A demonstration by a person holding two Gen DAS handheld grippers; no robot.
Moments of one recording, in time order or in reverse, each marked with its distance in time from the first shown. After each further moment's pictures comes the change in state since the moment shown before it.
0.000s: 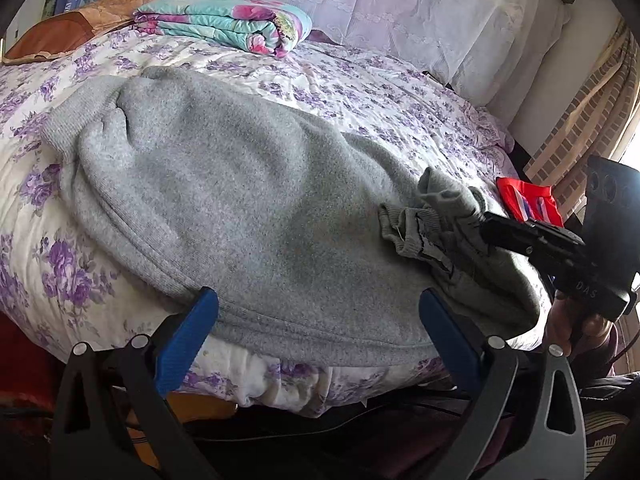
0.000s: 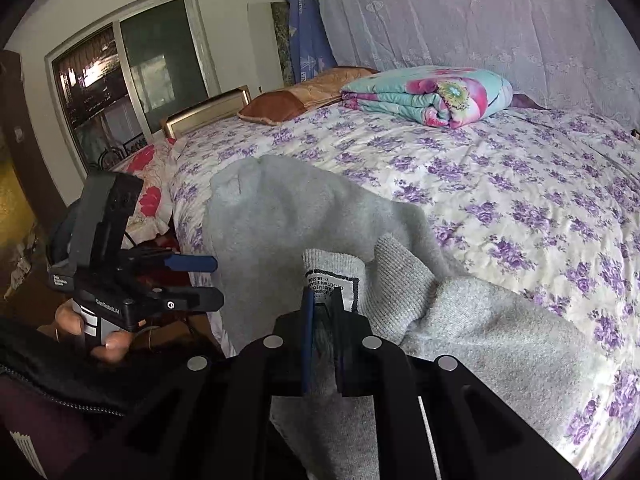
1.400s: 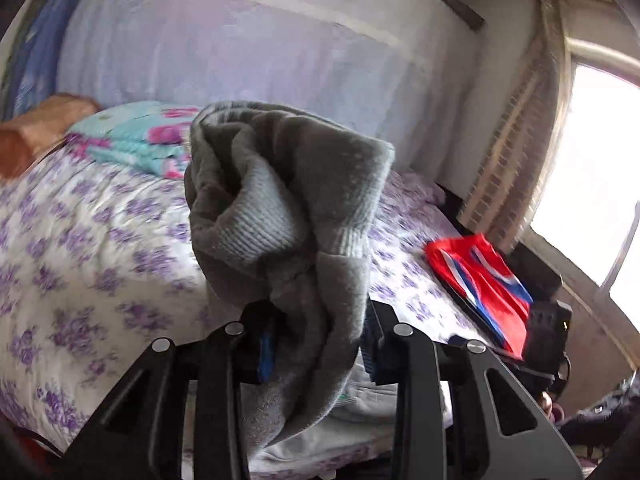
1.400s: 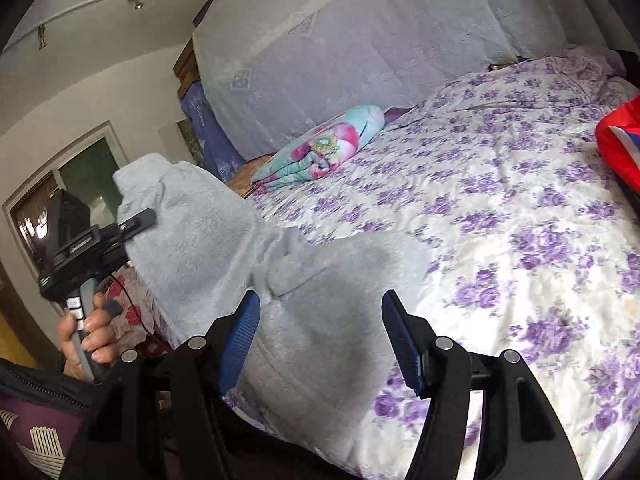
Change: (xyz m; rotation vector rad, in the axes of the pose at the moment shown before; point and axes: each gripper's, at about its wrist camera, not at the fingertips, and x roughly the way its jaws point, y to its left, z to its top) left arm -0.057 -0.105 0.056 0.234 -0.282 -0.179; right arm -0.118 -0.075 -0.112 0.452 -0.391 -0.139
